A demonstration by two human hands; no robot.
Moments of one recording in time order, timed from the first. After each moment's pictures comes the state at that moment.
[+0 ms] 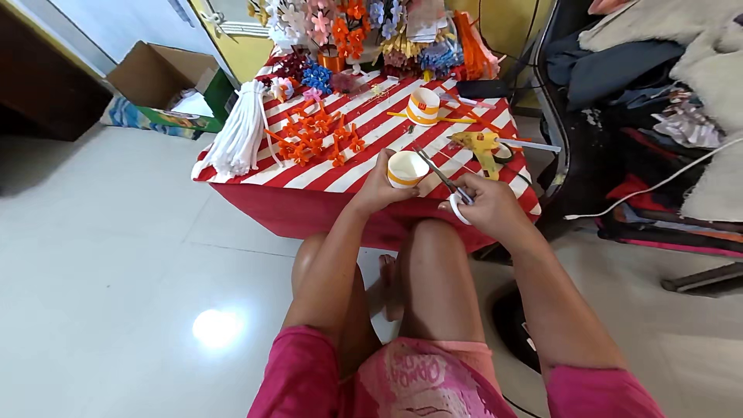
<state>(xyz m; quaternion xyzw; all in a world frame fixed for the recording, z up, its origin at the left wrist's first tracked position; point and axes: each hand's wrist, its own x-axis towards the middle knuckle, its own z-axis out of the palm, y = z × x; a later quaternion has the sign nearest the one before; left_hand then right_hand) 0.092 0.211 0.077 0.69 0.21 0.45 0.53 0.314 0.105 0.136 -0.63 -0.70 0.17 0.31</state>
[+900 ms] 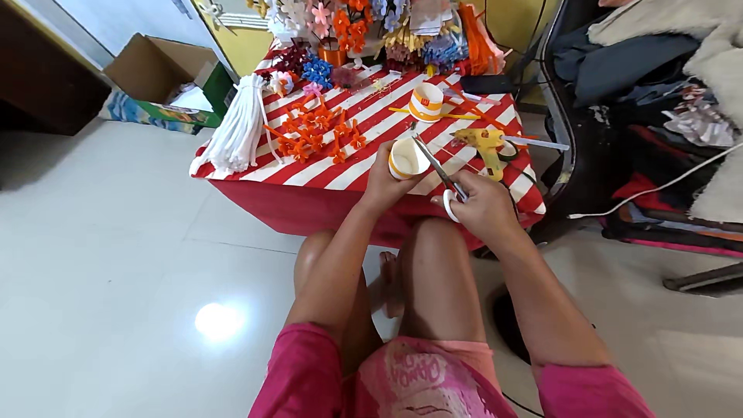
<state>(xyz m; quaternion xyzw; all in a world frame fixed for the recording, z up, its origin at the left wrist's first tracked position) 0.112 0.212 0.070 0.69 0.25 0.57 0.37 0.291 0.106 0.131 -0.64 -0.70 0.07 0.32</state>
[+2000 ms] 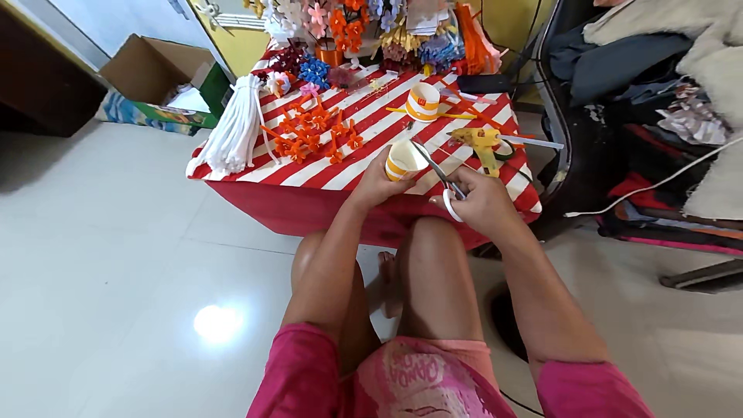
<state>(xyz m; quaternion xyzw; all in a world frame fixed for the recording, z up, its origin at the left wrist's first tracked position) 0.094 0.215 0.081 0.70 0.24 0.45 0.51 0.300 0.111 0.139 -0.66 -0.67 0.16 0.30</state>
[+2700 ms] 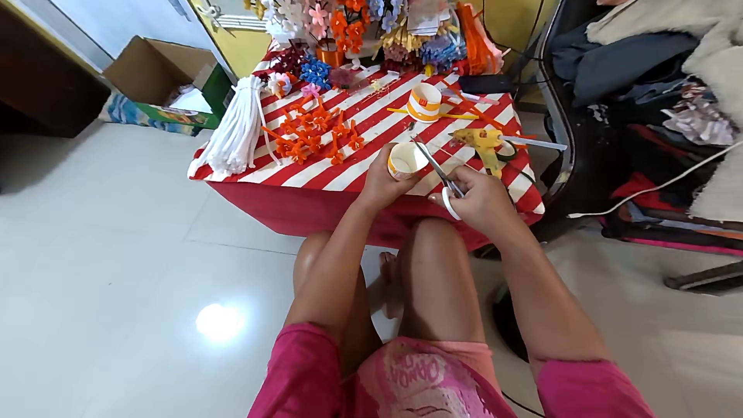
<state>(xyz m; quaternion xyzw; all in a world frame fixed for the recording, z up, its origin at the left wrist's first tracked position) 0.108 0.213 0.076 0.71 0.27 0.52 0.39 0.295 0.116 0.140 -0.67 -0.67 0.16 0.29</state>
